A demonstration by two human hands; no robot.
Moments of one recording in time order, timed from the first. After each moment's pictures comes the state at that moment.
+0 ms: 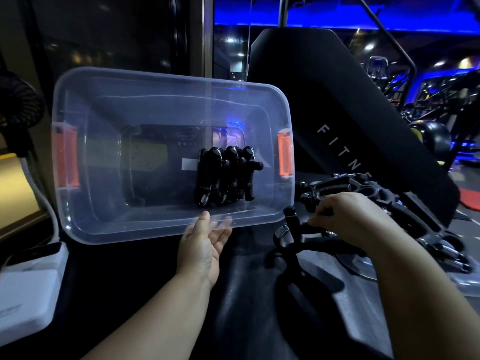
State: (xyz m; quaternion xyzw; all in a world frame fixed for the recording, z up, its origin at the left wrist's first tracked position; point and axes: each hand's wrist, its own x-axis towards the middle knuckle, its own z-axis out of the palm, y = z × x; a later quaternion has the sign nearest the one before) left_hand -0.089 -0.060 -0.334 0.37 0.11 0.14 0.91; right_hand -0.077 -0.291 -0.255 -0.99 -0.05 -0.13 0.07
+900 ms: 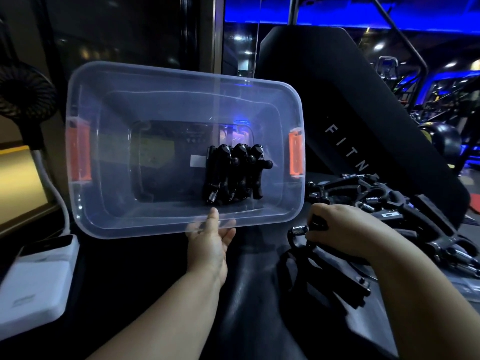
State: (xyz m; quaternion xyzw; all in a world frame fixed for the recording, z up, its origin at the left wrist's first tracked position) left_hand -0.082 -0.060 -0.341 0.41 0.14 0.18 0.88; right_hand -0.080 -0.274 -0.266 -0.99 -0.13 -0.08 0.02
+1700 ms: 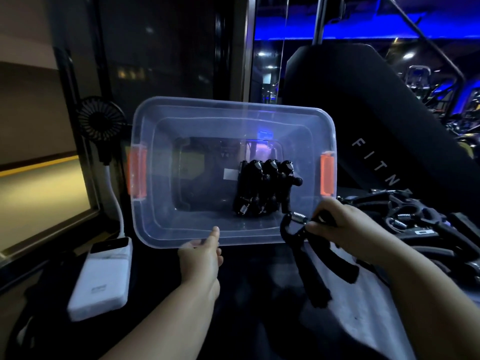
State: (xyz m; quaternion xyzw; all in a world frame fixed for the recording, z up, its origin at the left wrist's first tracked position) left_hand -0.114 0.004 -0.343 0.51 0.26 0.22 0.79; right_hand -0.088 -0.236 -0.255 -0.94 -0.23 -0.11 0.24
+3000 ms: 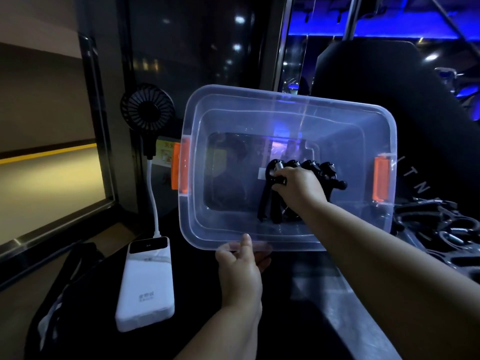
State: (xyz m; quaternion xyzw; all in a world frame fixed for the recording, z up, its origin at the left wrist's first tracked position) left_hand -0.121 0.022 -0.349 0.46 0.19 0.21 0.84; right_hand 0.014 -0.060 -0.251 -0.94 -0.18 -0.22 0.20
